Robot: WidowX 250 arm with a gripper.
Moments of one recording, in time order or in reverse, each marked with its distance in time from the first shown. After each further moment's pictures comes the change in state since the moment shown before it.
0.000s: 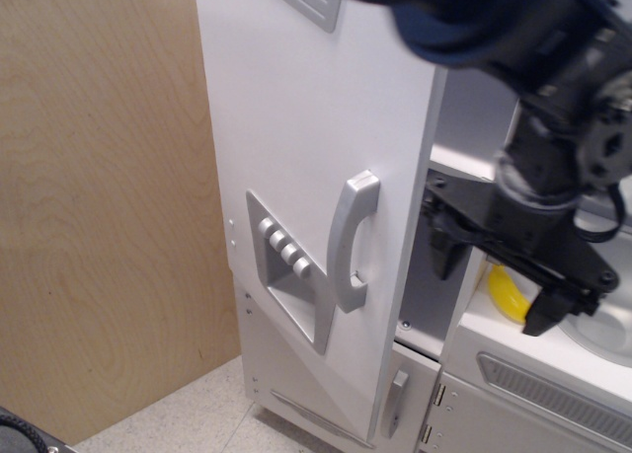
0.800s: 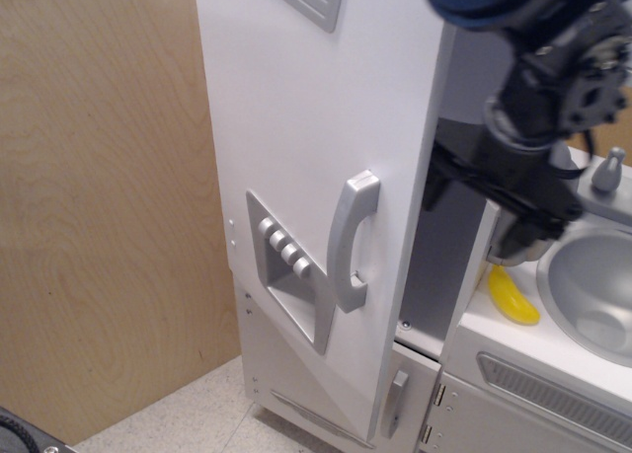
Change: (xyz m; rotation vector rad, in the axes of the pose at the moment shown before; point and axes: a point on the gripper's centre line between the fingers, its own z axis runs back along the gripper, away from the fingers) arm 0.036 0.045 -0.012 0.131 -0.061 0.037
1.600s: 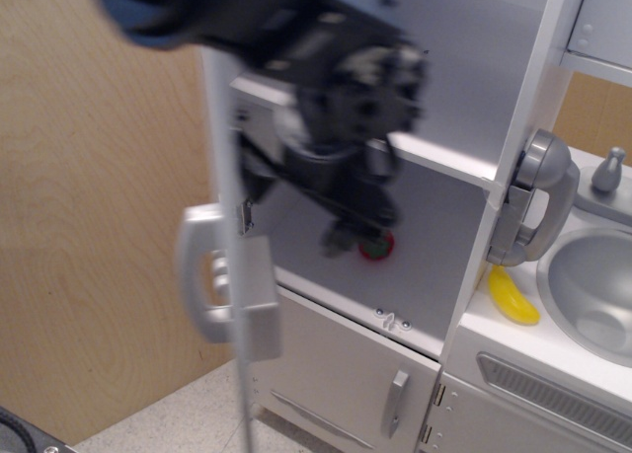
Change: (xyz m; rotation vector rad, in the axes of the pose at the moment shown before) arm -0.074 0.090 0.031 0.120 -0.029 0.063
